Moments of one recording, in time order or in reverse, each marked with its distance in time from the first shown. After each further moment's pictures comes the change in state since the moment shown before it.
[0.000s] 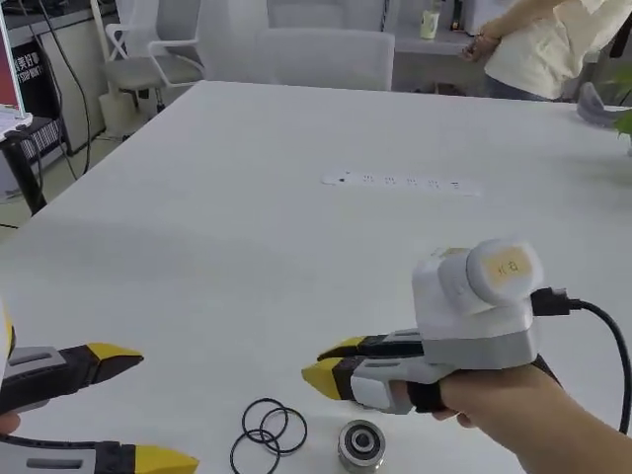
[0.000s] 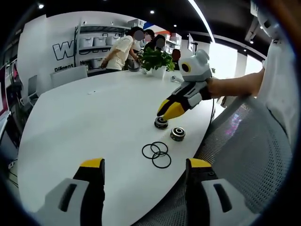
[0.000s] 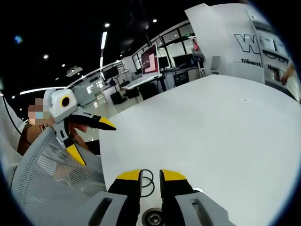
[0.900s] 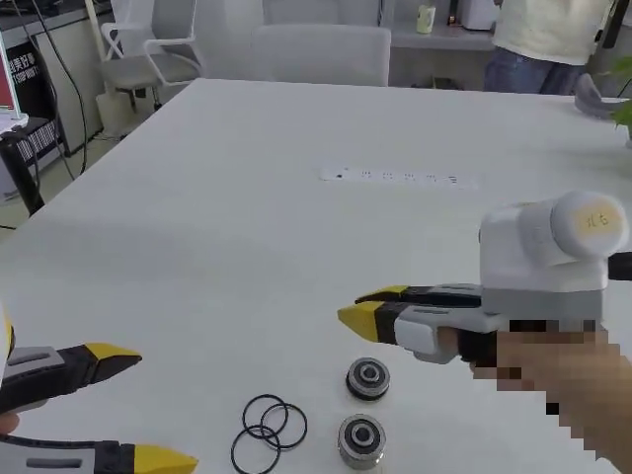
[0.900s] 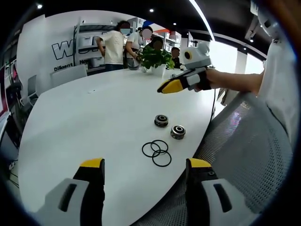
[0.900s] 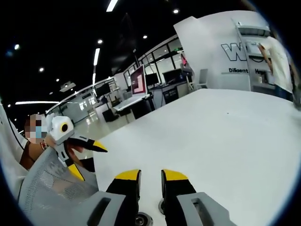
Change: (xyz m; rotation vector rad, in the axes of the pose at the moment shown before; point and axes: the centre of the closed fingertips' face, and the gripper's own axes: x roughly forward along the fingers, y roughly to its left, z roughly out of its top) left arm 0.000 0.000 -0.003 0.006 0.017 0.001; right arm -0.041 -0.035 0.033 0.053 -0.156 -0.080
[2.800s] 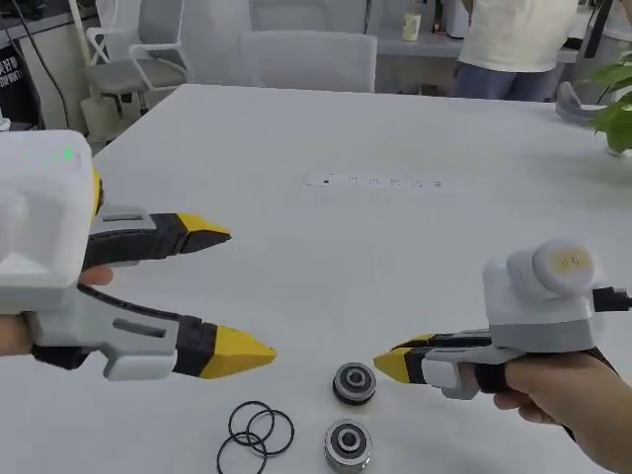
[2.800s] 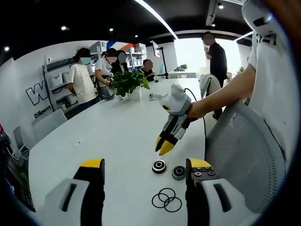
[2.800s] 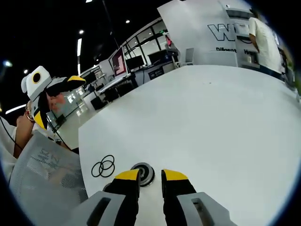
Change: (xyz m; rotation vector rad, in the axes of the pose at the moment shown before) left arm 0.030 -0.023 0.132 0.347 -0.155 -0.137; right arm -0.010 -0.048 -0.067 0.091 0.174 -0.084
